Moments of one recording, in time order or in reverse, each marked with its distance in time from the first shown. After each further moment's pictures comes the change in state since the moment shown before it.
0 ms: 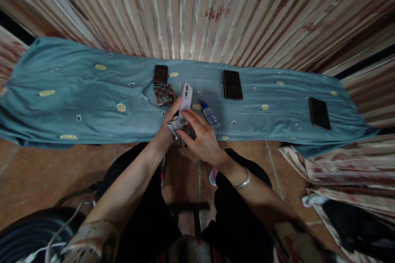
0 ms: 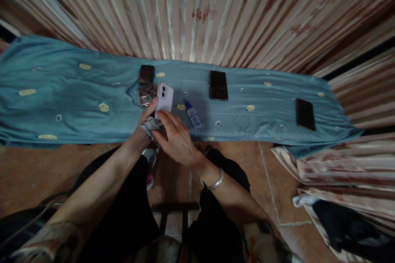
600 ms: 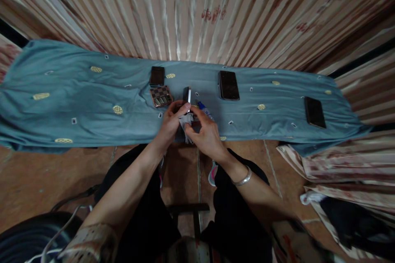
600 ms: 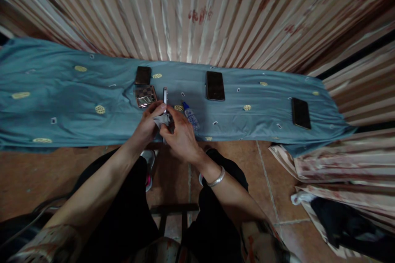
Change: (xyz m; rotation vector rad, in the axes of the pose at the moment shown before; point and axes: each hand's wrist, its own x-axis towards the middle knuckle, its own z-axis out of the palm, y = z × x) left_hand 0.015 -0.010 0.009 0.108 -0.040 0.285; right_hand 0.008 0.011 -0.008 0.212 0.065 0.284
